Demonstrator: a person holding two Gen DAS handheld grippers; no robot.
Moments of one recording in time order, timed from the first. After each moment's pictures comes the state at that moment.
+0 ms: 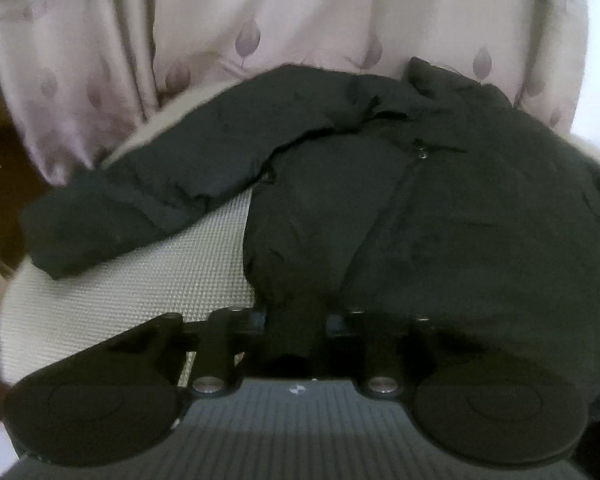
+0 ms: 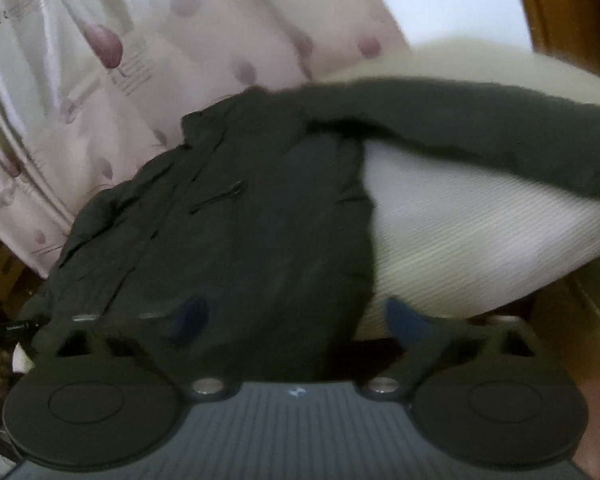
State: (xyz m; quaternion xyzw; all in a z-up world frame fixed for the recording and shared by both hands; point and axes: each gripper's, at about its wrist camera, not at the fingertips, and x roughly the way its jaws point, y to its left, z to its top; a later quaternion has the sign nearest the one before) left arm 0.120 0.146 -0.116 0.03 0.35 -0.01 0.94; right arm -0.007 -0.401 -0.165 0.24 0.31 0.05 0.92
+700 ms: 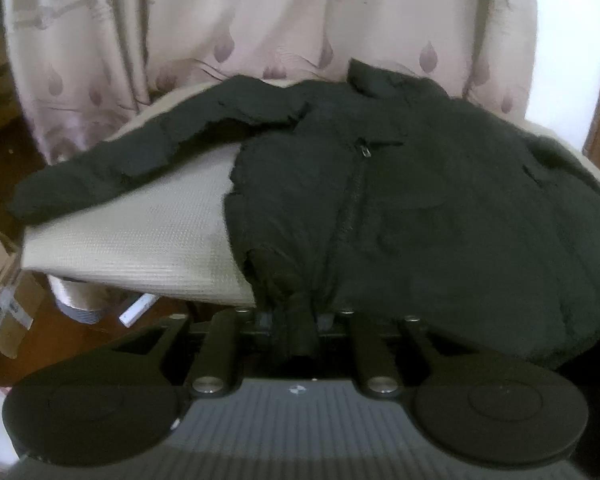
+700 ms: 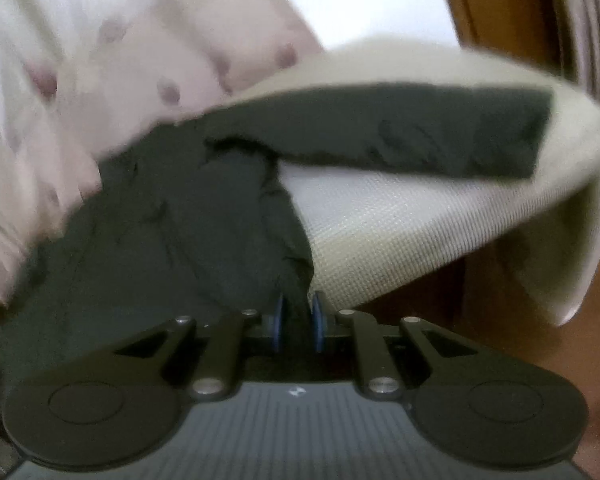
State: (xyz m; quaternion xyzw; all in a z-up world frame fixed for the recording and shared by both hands) left arm -0.010 0.096 -0.100 0.01 0.34 -0.02 0.94; right arm -0.029 -0.473 -0.180 0.30 0.31 -0.03 0.90
